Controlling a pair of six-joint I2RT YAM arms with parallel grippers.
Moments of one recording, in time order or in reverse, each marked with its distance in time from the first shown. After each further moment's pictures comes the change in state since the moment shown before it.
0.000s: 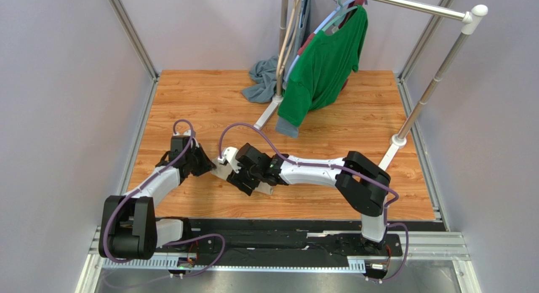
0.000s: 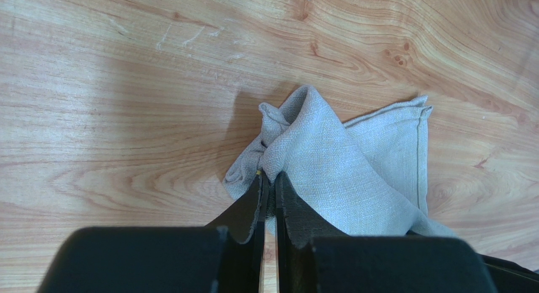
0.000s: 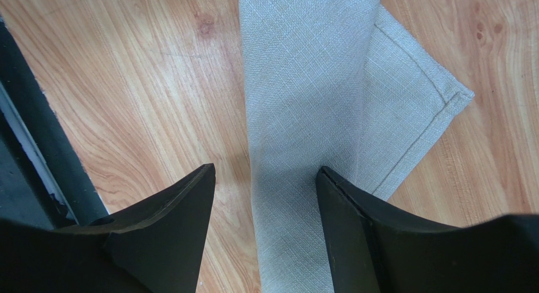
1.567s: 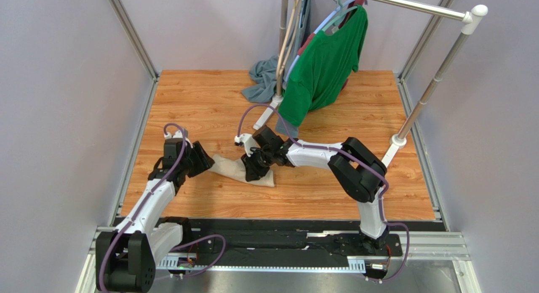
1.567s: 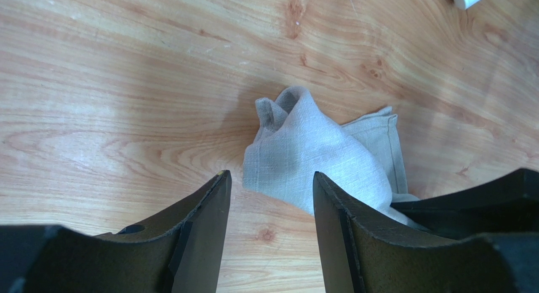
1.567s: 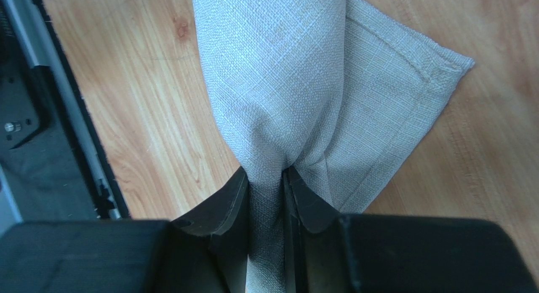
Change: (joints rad) left arm 0.000 -0.248 -0.015 -0.110 -0.086 -0.009; right arm -0.206 0.097 0.002 0.058 -0.407 0.107
